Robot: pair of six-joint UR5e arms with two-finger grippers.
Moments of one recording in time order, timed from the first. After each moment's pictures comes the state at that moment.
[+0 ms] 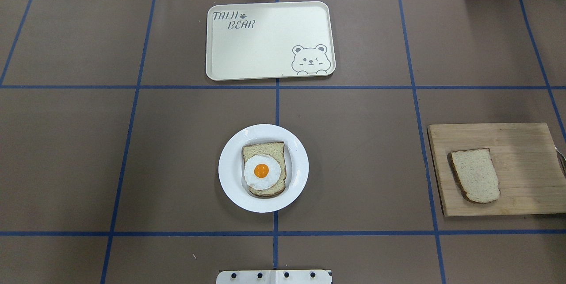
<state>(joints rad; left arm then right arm) -1.54 -1.42 -1.96 -1.40 -2.29 0.00 1.53 -1.71 1.86 -1.80 2.27 -0.18</state>
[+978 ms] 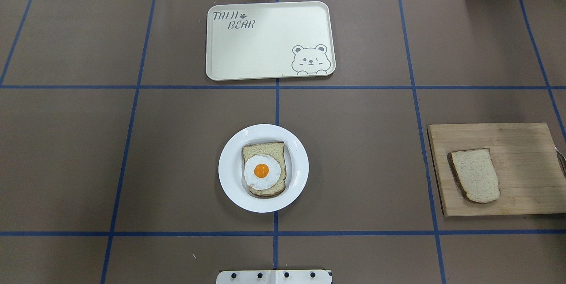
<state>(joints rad) -1.54 -1.47 -1.97 -1.46 -2.29 0.00 1.53 -1.69 1.94 -1.78 2.27 -0.18</state>
